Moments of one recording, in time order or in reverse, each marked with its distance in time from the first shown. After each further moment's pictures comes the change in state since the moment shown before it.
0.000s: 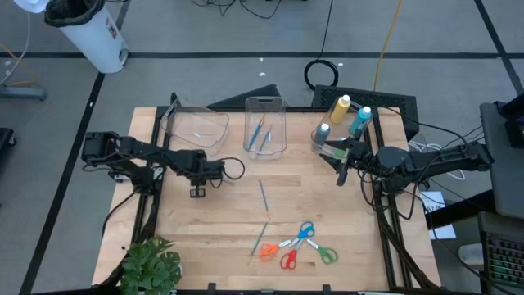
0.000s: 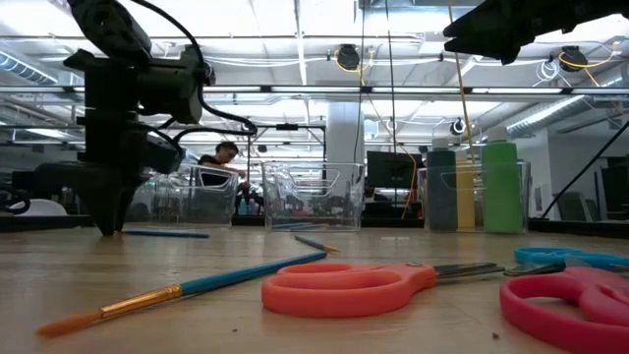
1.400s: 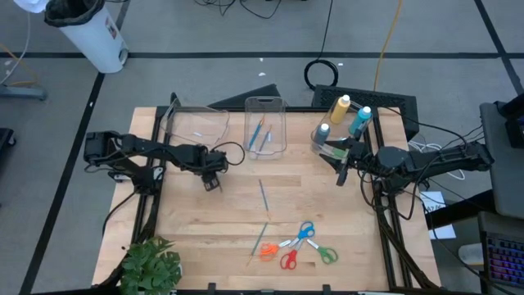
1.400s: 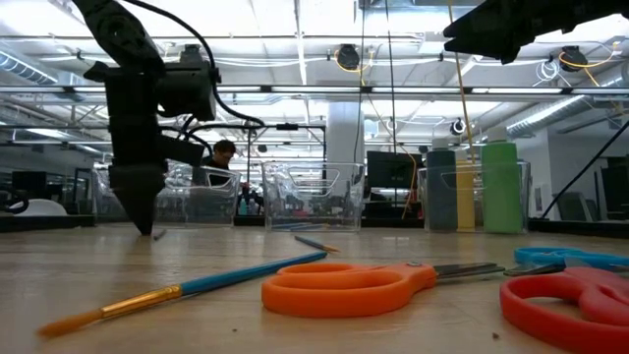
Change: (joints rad) left arm 0.068 0.006 0.023 0.109 0.039 -0.368; right arm 0.000 0.000 0.000 0.000 -0.002 -0.011
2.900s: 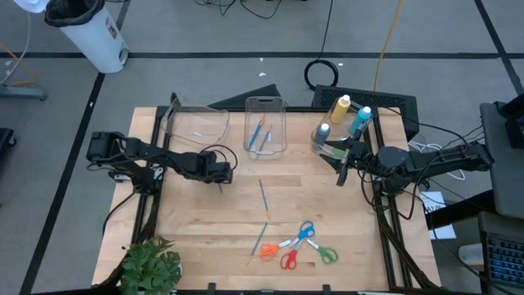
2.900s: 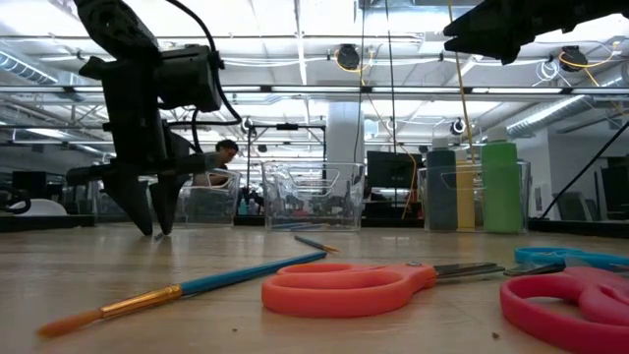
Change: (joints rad) left arm -0.122 0.055 0.005 0.083 -0.017 -1.064; right arm 0.000 0.000 0.000 0.002 -0.001 0.018
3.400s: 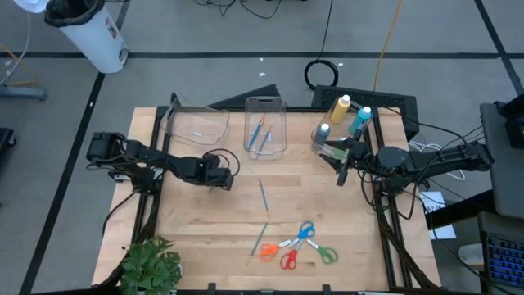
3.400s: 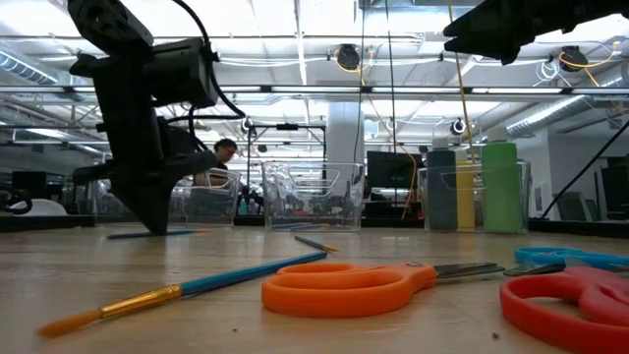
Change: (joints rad) left arm -0.071 0.004 -0.001 0.021 -0.040 0.137; right arm 0.000 0.000 0.000 0.000 0.000 0.000
